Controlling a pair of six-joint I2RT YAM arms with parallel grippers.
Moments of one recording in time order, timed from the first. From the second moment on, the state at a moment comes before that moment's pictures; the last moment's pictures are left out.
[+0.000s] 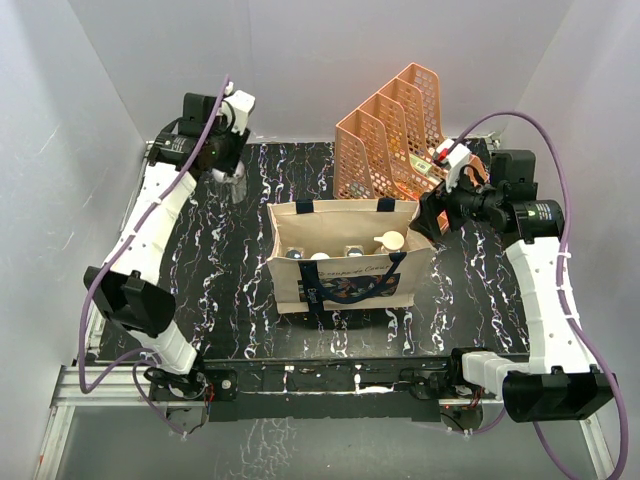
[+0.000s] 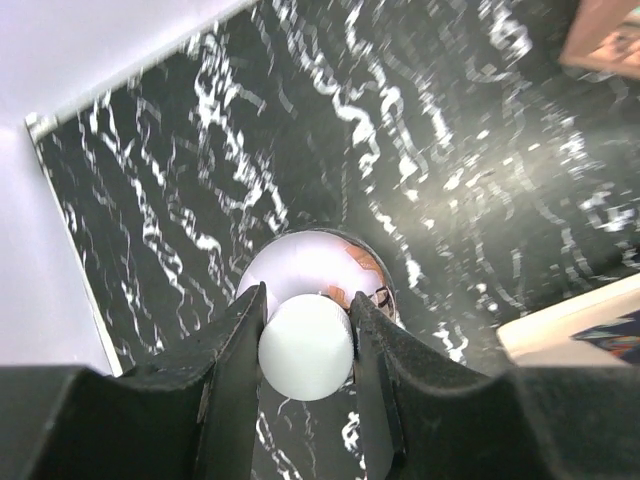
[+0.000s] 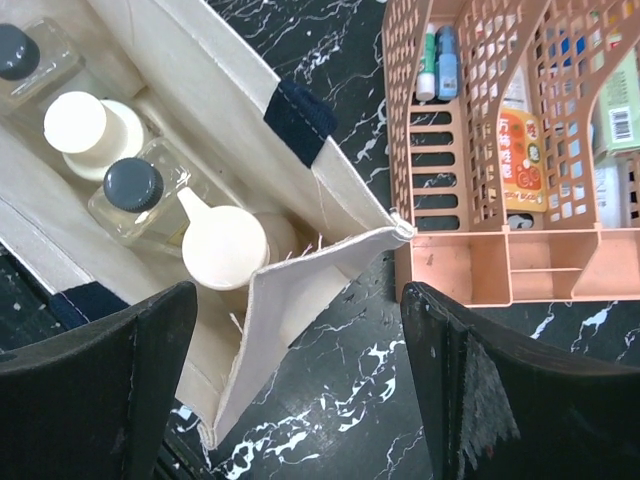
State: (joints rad) left arm -0.23 1.66 1.83 -0.88 -0.07 0.28; right arm 0.02 1.13 1.38 -0.93 -0.65 -0.46
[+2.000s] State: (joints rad) left arm -0.87 1.90 2.38 -0.85 0.23 0.05; right arm 0.00 1.10 1.24 -0.91 -0.52 -0.37
